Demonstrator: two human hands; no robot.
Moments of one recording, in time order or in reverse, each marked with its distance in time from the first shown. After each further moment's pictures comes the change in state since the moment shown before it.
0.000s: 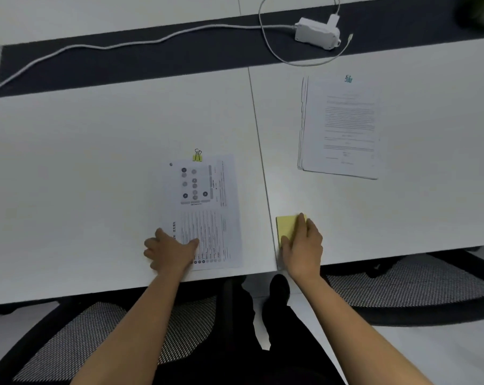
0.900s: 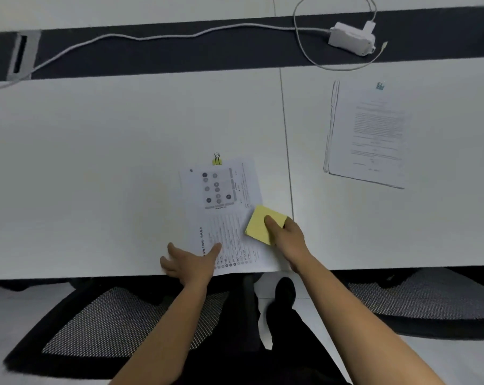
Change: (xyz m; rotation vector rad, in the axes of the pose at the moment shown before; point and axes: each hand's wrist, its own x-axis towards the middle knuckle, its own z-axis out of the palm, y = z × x) left_hand -0.037 -0.033 0.006 -0.485 -0.007 -0.180; right_hand -0.001 -0.081 0.010 0.712 -0.372 0.158
